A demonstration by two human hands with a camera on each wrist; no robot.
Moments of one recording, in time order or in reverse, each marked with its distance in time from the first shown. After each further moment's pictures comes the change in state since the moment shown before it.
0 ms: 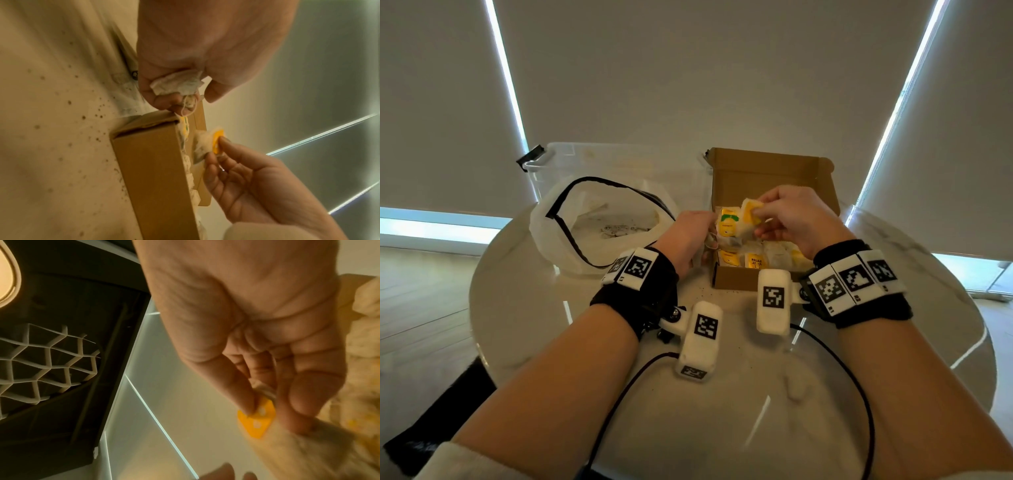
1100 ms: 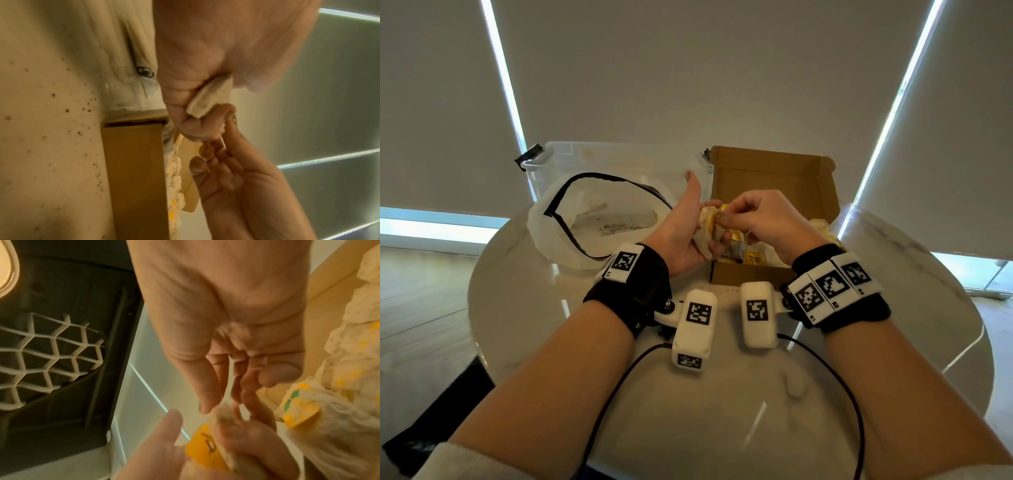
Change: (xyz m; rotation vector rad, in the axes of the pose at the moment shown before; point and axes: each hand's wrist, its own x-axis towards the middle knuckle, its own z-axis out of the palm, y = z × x) left_hand 0.000 0.008 -0.012 -0.381 -0.283 -0.096; right_hand -0.010 0.002 0.026 -0.198 -0.090 -0.245
